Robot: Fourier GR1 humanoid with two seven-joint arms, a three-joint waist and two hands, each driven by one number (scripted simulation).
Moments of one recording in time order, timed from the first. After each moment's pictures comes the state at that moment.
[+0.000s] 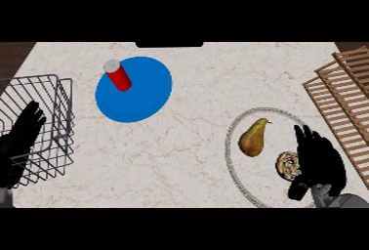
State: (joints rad) left arm 0.01 0.47 0.06 -1.49 0.23 0.07 0.04; right arm -0.09 -0.50 0.42 -1.66 0.84 0.25 0.92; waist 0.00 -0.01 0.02
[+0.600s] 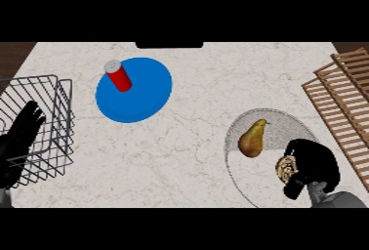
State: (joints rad) left arm 0.02 0.45 0.09 -1.50 0.22 0.05 0.05; right arm -0.09 -0.46 0.39 -1.56 0.86 0.19 0.82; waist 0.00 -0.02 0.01
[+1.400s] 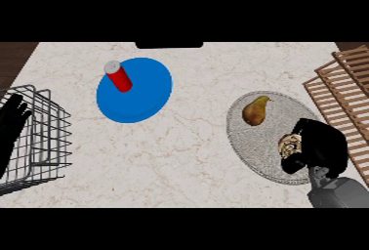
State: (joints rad) left arm 0.01 0.48 0.14 -1.56 0.20 0.02 0.09; right arm -0.18 -0.42 0.32 -1.61 0.98 0.13 0.92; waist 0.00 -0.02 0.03
